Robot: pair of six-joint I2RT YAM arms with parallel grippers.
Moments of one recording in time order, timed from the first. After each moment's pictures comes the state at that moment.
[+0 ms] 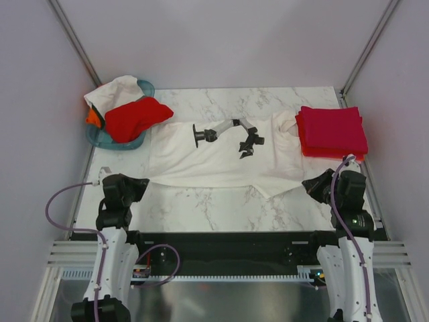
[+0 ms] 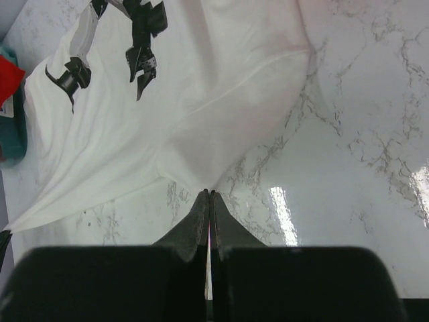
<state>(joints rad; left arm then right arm) 0.14 0.54 0.29 -0.31 0.08 -0.98 -0.12 0.44 0.58 -0.71 -0.24 0.61</state>
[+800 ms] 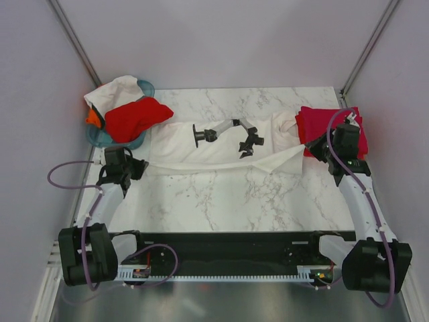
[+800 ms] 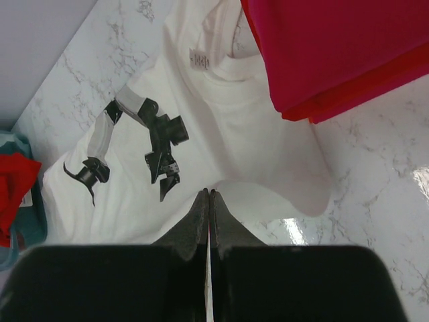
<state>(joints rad) 0.14 1.12 0.55 -0.14 0.06 -1.05 -0.10 1.07 0.83 -0.35 -0.11 0.69</state>
